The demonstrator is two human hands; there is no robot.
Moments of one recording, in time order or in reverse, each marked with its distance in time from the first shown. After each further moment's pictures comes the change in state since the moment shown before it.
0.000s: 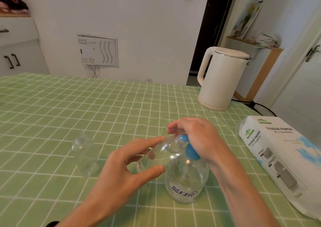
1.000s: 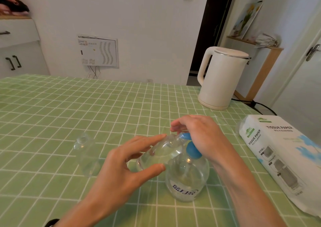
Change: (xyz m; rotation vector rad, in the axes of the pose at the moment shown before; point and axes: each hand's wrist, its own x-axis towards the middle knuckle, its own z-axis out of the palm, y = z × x) left_hand 0.000 0.004 -0.003 0.076 -0.003 0.069; right_hand -0.003 -0.002 -0.004 -0.042 0.018 -0.038
